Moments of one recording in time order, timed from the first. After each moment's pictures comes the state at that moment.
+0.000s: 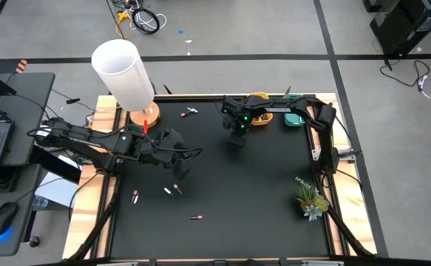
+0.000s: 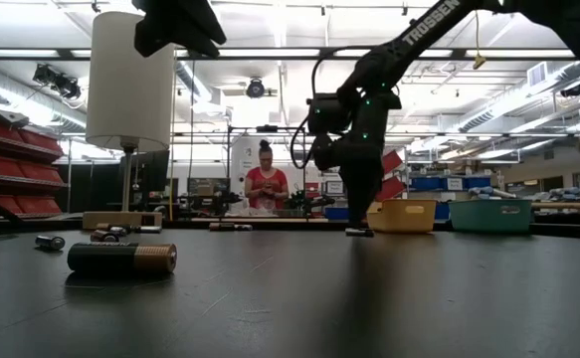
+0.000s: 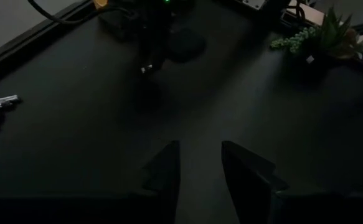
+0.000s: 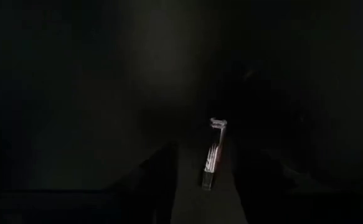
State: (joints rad) left arm -0.20 1.22 1.10 -0.62 -0.43 -0.64; right arm -0.46 2.01 1.42 -0.82 -0.20 -0.13
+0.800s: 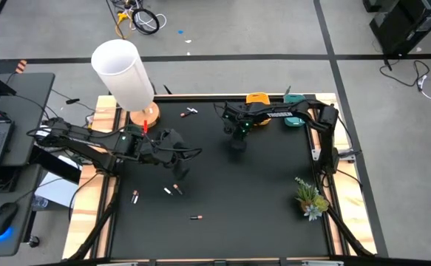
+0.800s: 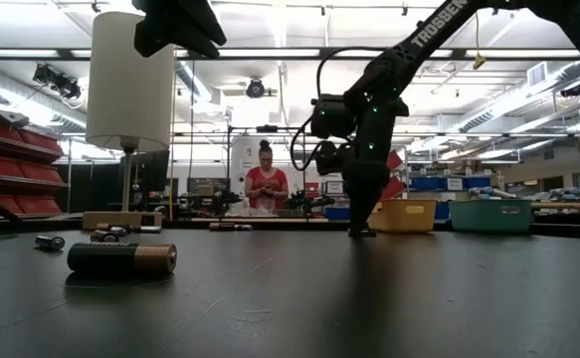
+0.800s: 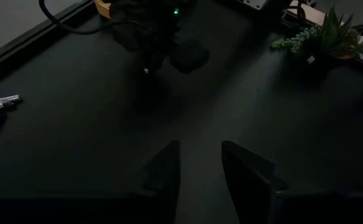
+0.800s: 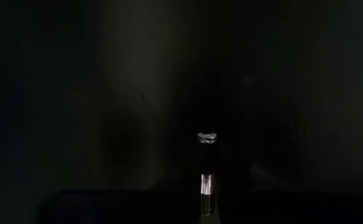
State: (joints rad) left arm -0.20 1.22 1.10 -0.62 -0.43 -0.64; right arm -0.42 2.00 1.29 -0.66 -0.10 -0.19
